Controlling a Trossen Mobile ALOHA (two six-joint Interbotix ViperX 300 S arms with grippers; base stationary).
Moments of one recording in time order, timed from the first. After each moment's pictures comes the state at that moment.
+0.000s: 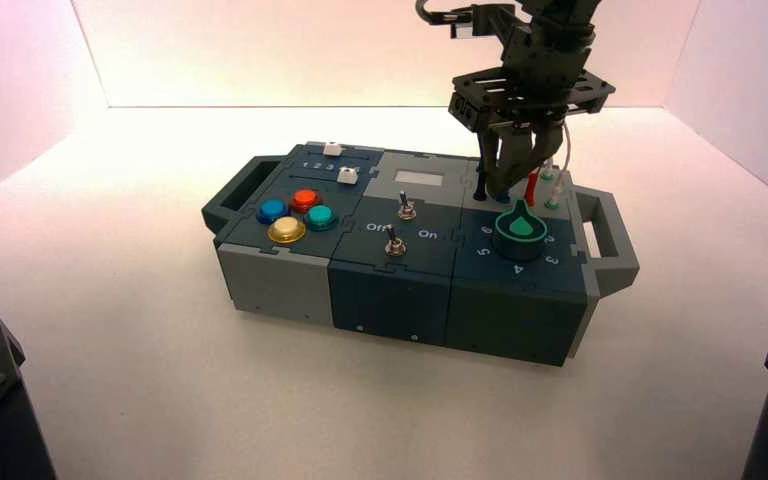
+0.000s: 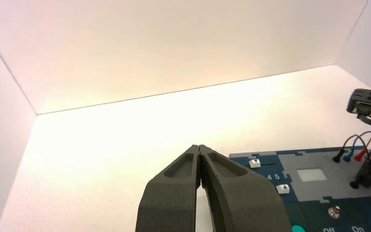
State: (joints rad) left arm -0.23 -1.19 1.18 -0.13 0.36 0.15; right arm 0.57 0.02 0.77 0.07 0.61 0.03
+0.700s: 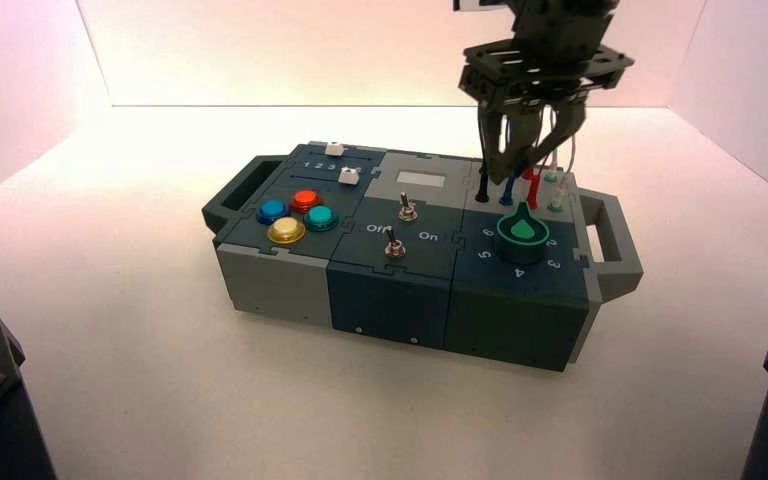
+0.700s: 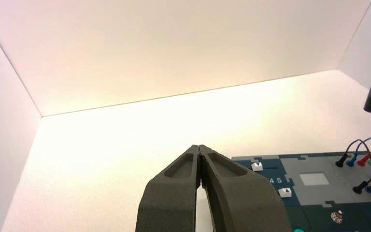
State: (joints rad) left arm -0.22 -1.22 1.19 -0.13 0.36 0.15; right arm 0.60 -0.12 0.78 0.04 0.75 0.04
